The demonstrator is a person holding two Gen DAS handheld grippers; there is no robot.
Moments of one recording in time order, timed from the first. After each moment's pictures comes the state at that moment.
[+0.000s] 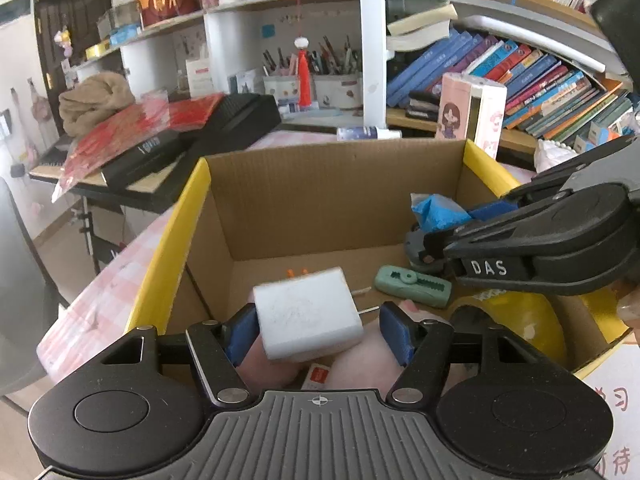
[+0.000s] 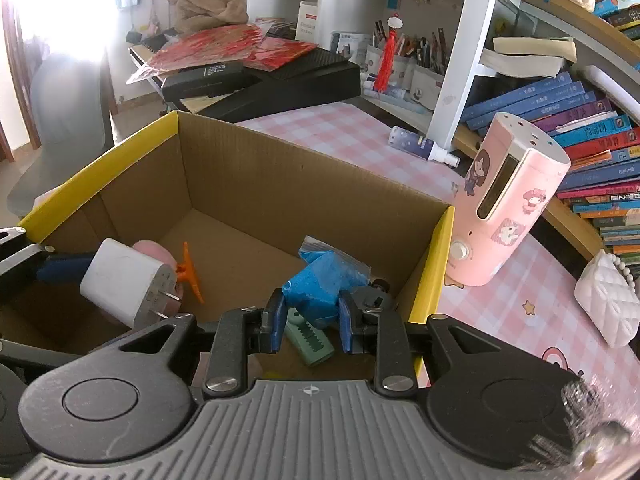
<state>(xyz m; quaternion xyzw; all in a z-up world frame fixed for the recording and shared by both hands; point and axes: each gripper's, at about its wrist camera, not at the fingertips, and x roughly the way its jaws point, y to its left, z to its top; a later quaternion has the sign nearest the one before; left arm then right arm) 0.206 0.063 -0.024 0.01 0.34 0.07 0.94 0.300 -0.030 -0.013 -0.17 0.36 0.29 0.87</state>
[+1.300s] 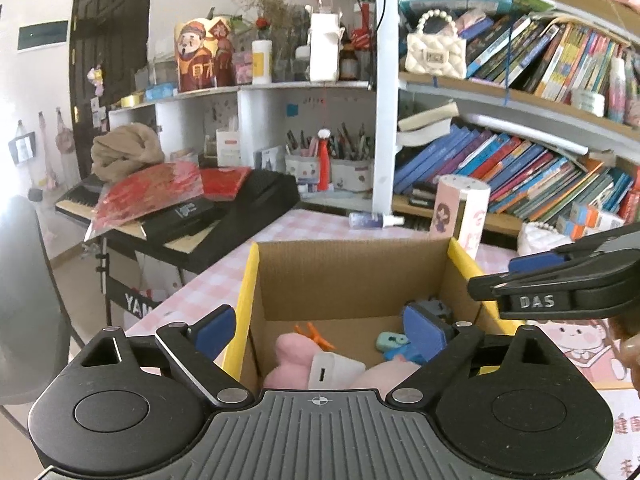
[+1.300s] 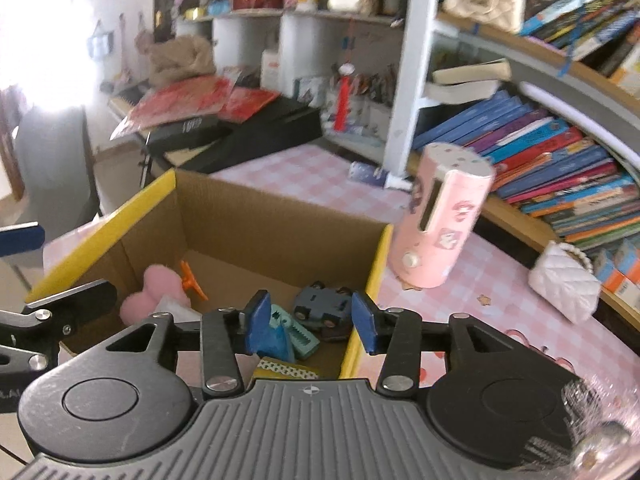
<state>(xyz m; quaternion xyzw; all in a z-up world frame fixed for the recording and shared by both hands) 0.139 0.073 0.038 -0.02 0.24 0.07 0.97 0.245 -0.072 0.038 -0.11 0.30 0.24 0.91</state>
